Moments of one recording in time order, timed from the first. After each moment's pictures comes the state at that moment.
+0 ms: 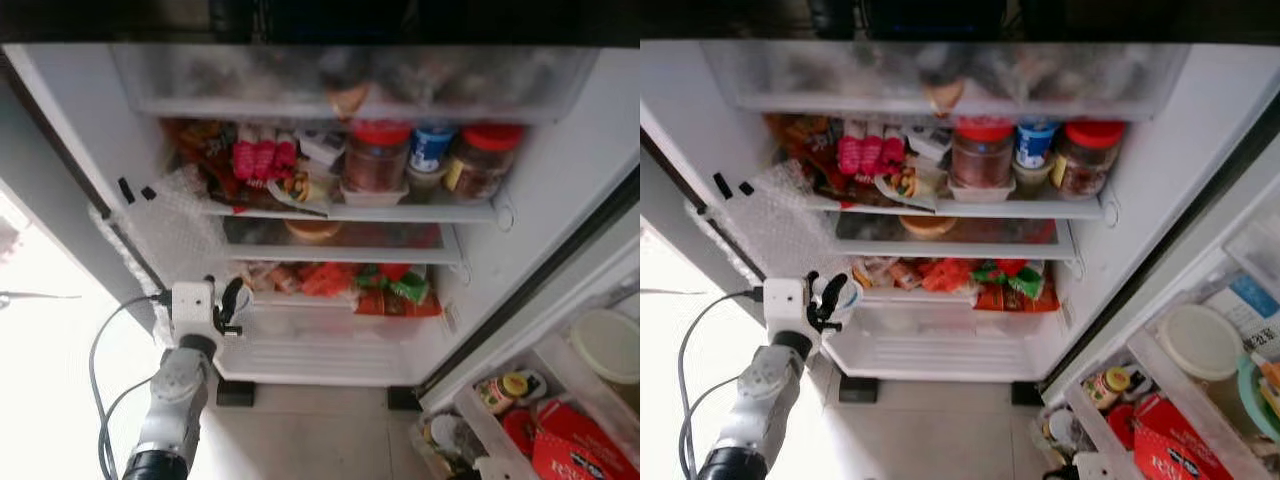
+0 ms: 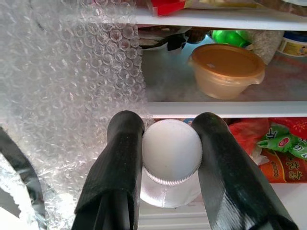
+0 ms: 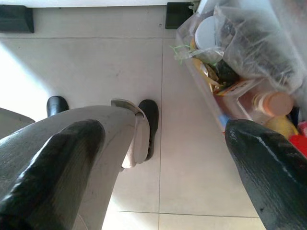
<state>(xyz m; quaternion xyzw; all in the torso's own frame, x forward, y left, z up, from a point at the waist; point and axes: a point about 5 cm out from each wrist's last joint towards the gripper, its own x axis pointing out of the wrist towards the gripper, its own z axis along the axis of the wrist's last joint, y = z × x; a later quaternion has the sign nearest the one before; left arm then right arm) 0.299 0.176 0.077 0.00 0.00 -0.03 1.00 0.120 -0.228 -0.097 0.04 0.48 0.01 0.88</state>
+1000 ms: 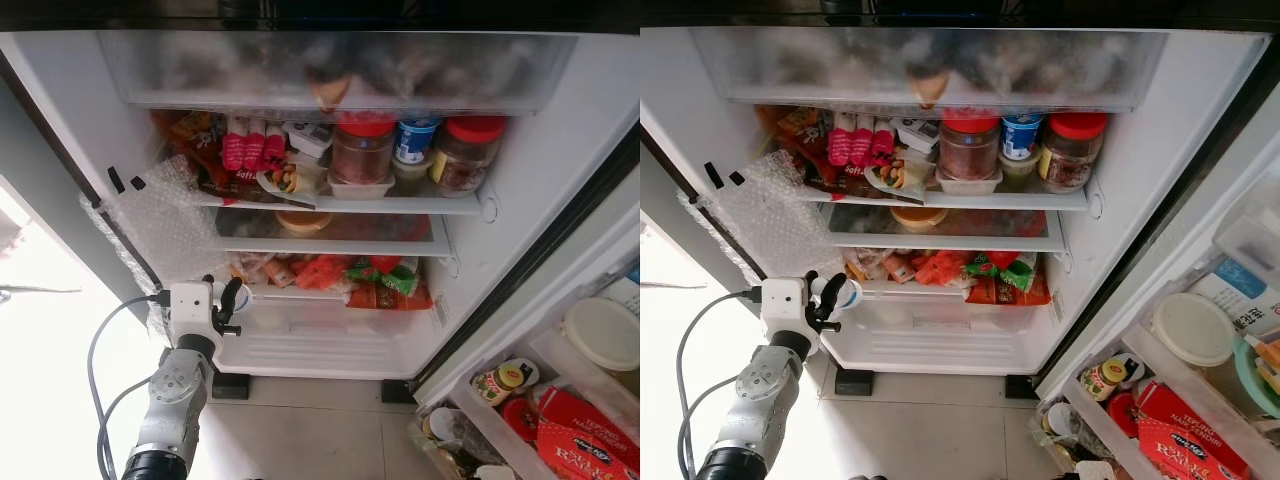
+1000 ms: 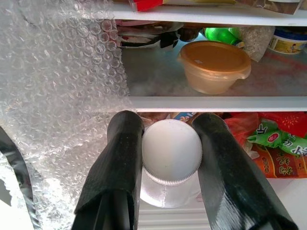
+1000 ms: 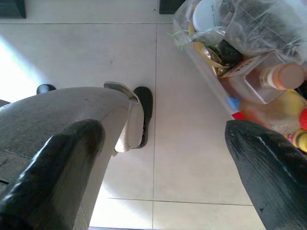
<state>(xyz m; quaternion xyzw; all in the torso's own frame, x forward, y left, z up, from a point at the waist) 0.299 0.175 0.077 0.00 -0.01 -0.03 1.00 0.114 -0.229 -0.098 0.05 0.49 0.01 0.87</state>
